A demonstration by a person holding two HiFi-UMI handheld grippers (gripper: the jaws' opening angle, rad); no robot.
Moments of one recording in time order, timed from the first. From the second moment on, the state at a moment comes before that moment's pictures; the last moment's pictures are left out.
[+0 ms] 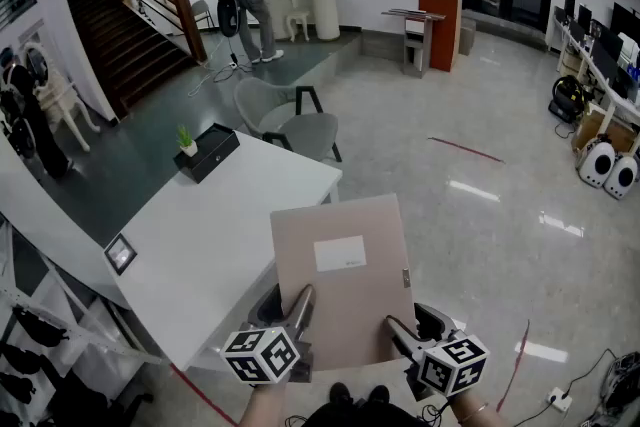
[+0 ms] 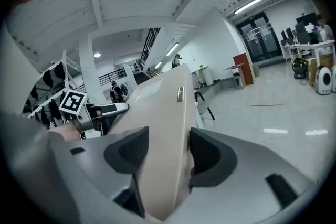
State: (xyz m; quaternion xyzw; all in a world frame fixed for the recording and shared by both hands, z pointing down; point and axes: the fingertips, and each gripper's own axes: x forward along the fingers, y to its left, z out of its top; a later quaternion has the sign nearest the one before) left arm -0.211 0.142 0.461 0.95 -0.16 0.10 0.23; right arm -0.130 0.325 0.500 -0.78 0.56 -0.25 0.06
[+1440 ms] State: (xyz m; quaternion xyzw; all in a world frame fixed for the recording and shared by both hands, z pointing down) left arm -0.085 0.116 0.482 0.95 -0.16 0.11 0.23; right arm -0.006 0.300 0.522 -0.79 0.55 -0.26 0.06
